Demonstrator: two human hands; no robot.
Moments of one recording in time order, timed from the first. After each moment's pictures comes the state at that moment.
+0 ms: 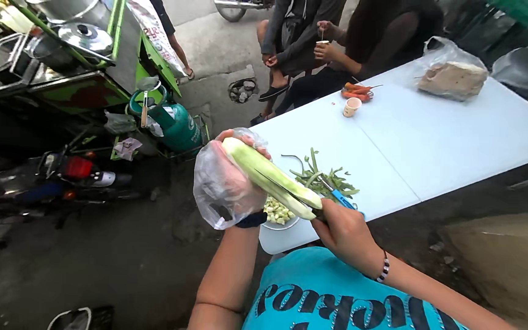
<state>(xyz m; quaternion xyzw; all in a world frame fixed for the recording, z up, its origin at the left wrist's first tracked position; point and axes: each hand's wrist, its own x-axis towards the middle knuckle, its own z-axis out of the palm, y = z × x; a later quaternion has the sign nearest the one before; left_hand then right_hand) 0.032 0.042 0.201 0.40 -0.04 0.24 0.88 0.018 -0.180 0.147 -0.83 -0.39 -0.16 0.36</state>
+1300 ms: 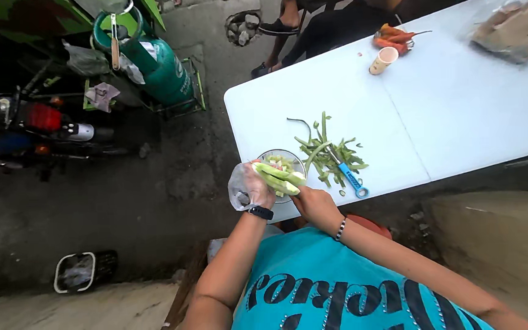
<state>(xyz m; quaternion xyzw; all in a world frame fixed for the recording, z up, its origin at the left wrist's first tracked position) 0.016 0.007 0.041 0.36 0.44 0.15 0.81 0.029 -0.153 0.031 -0.89 -0.36 0.17 0.23</state>
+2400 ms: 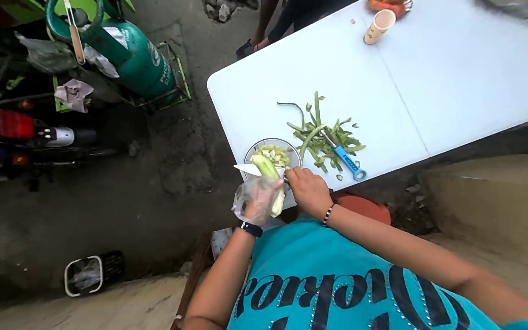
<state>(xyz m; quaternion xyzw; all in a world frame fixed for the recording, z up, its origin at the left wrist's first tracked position) -0.037 0.010 0.002 0.57 0.37 -0.13 0.72 0.032 -0.139 0.009 -0.92 -0.32 0.19 0.13</state>
